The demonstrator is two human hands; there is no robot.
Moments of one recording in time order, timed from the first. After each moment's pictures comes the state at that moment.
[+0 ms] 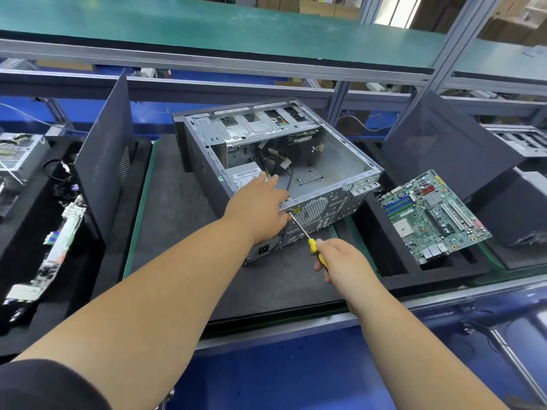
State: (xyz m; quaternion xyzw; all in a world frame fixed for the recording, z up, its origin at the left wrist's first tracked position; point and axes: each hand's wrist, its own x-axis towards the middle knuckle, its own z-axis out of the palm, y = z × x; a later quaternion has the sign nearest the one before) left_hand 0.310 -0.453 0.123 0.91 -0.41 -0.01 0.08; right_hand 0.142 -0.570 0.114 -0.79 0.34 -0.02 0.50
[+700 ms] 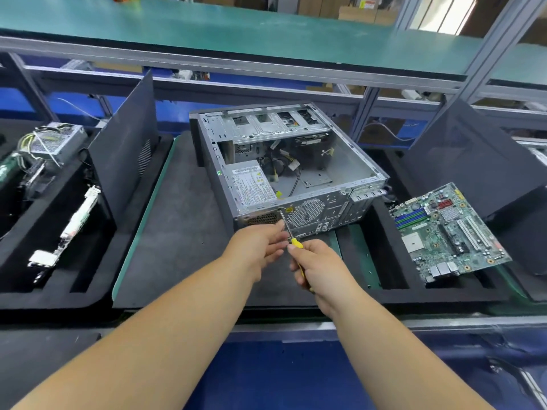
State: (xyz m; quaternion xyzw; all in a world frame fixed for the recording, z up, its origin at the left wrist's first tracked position) left_hand 0.219 -0.468 0.118 0.58 0.14 -0.31 0.74; right_hand 0.142 -0.571 0.116 -0.70 0.27 0.04 0.66
